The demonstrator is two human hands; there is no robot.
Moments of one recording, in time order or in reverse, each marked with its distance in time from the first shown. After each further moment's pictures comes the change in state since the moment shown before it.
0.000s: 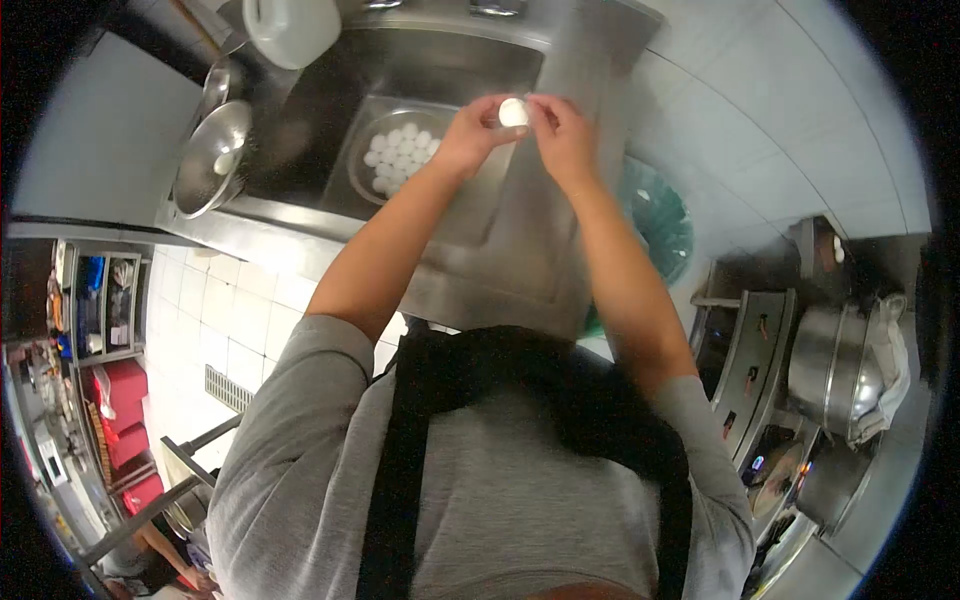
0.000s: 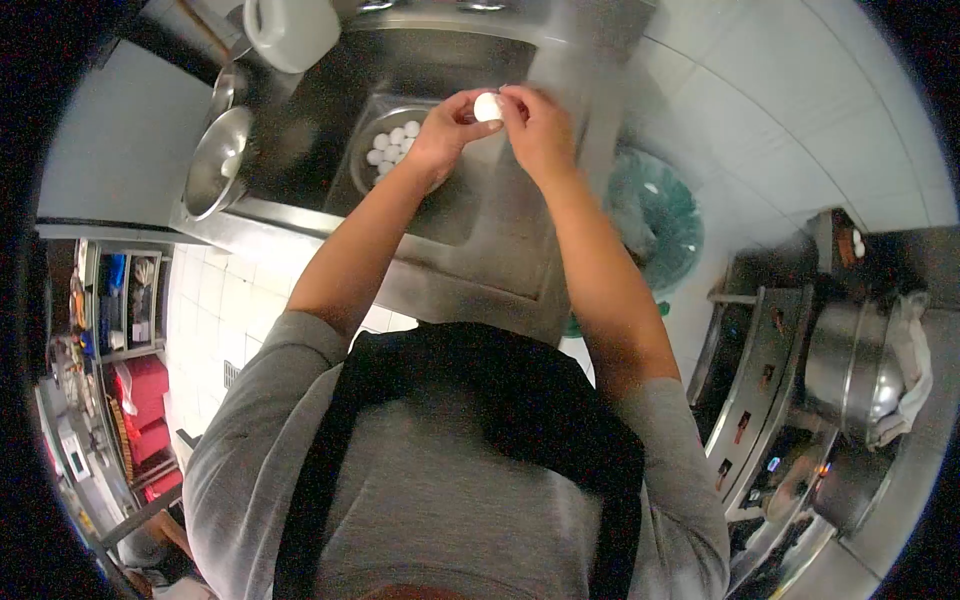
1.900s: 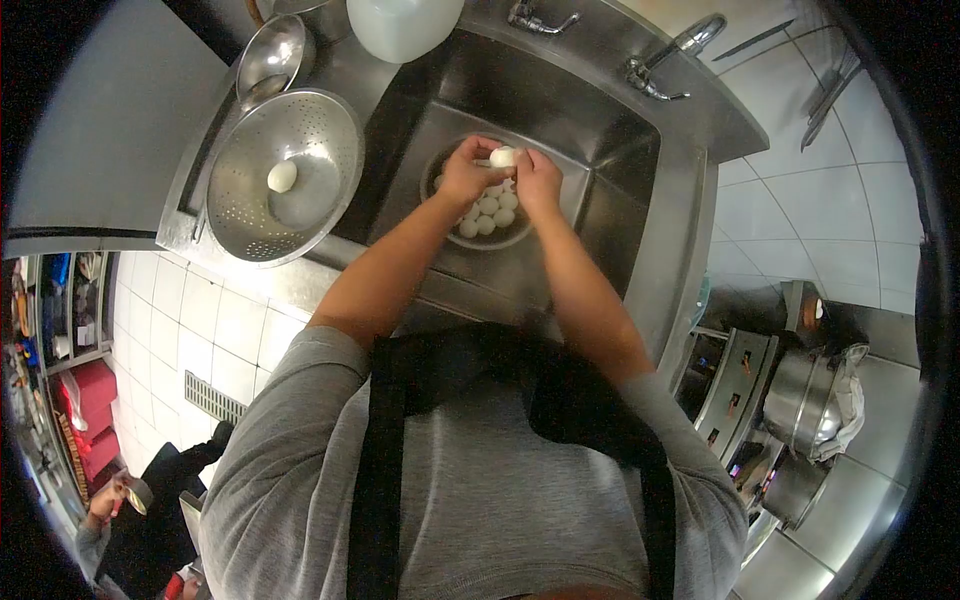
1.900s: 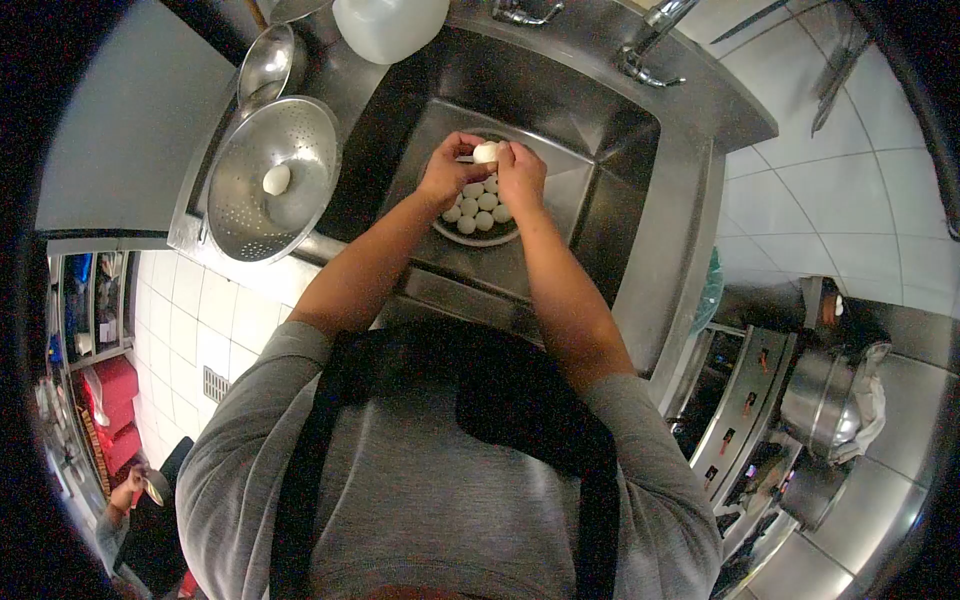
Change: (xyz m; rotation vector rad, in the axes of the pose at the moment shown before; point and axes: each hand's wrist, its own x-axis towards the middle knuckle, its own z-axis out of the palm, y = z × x) left_hand 0.022 -0.053 -0.266 -0.131 0.166 -0.153; right_hand 0.012 0.026 0.302 0.007 -0.146 0.469
